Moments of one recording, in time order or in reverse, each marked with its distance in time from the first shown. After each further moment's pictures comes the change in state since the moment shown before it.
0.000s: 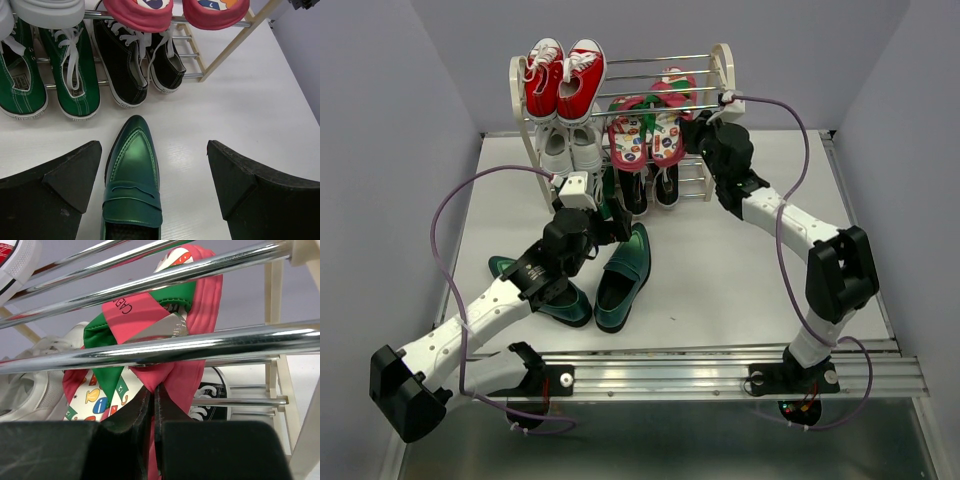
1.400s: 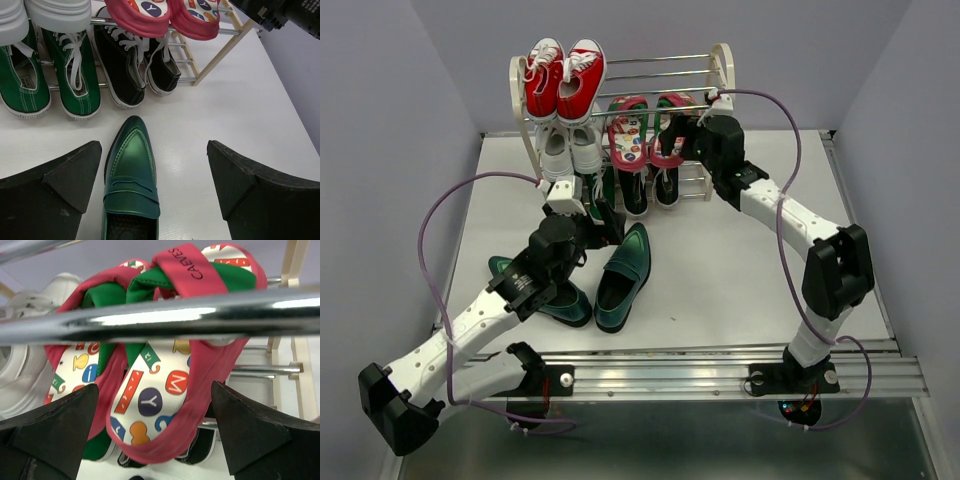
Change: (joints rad) left arm 0.000 -0.098 -0.020 -0.029 0.005 -0.006; right arm 0.005 0.055 0.140 -0.297 -0.034 0.003
